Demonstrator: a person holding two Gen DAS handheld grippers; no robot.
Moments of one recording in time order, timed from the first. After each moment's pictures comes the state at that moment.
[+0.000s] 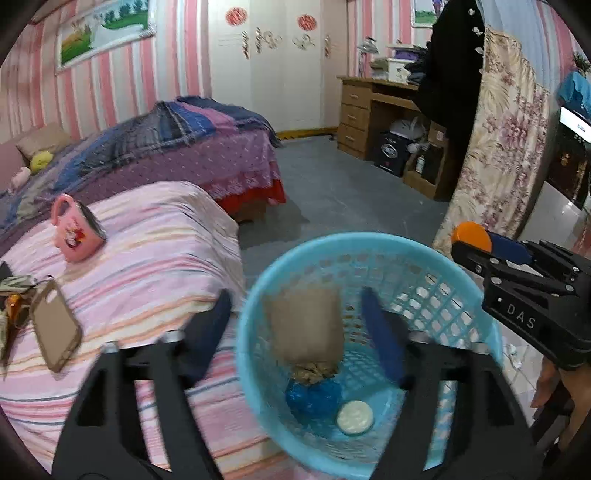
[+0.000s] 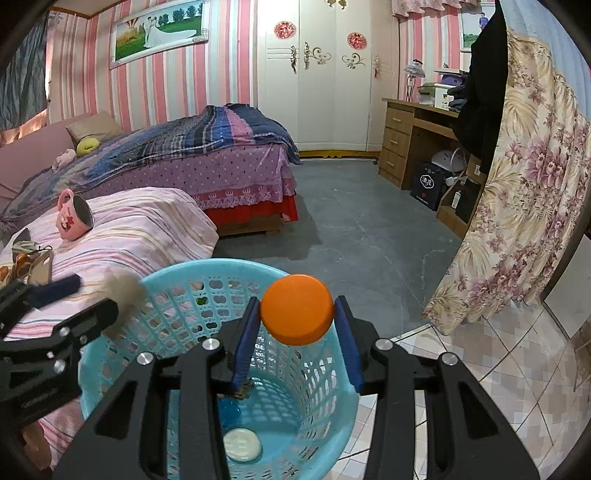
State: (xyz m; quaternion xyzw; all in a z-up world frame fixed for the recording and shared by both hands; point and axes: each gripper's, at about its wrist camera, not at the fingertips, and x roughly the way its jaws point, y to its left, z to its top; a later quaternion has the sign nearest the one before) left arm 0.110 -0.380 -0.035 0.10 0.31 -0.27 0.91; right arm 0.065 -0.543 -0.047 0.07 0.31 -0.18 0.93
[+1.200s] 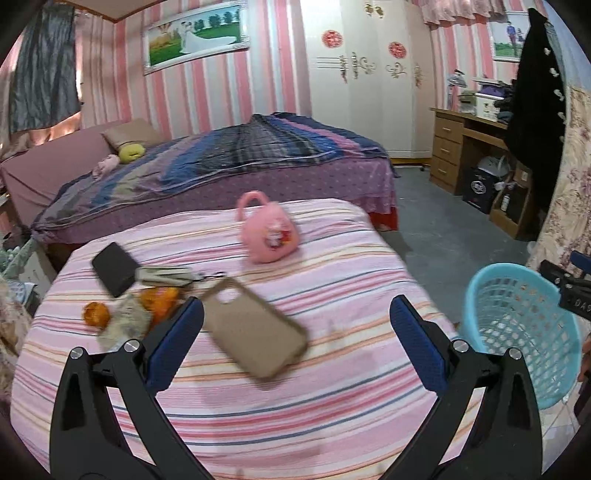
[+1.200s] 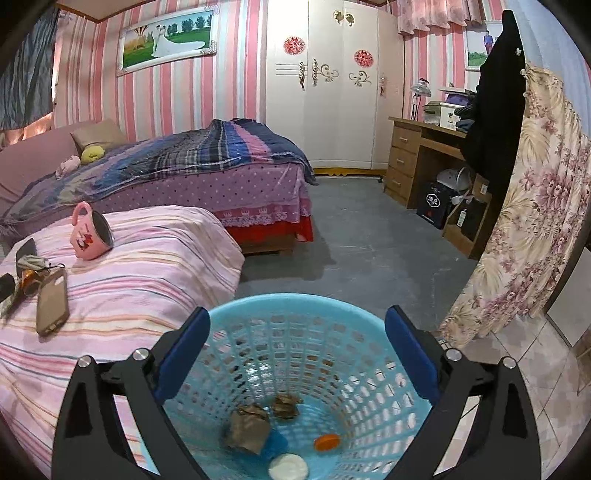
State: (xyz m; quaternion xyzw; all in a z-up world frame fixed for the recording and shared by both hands) left arm 0.158 -0.178 0.004 0.08 0.27 -0.11 0.95; right arm 0.103 -0.475 -0.027 0.06 0.28 -0.18 0.94
